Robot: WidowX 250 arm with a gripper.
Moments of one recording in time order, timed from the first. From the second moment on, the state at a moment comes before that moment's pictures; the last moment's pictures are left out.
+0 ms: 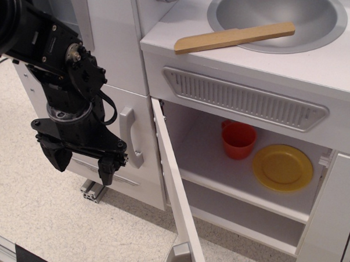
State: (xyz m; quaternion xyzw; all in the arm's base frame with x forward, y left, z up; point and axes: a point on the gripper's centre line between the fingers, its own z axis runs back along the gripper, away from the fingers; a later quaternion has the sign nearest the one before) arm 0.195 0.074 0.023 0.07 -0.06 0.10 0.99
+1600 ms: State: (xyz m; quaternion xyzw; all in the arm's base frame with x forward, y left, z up) arm 0.238 -0.033 -0.052 -0.02 -0.09 0.07 0.99
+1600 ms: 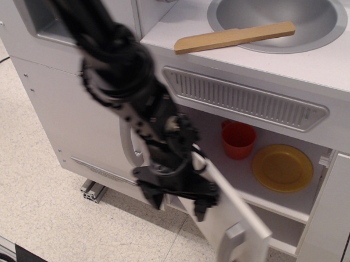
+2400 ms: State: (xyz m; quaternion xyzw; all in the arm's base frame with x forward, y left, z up) arm 0.307 -0.053 -0.076 0.01 -0.13 0.12 0.98
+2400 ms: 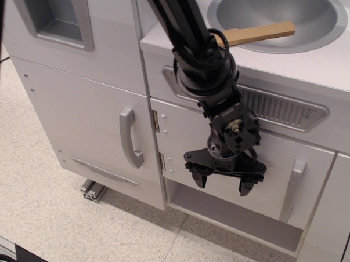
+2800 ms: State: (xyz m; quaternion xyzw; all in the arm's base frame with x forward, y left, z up) arm 0.290 -0.051 -0.069 0.01 -0.13 0.10 0.99
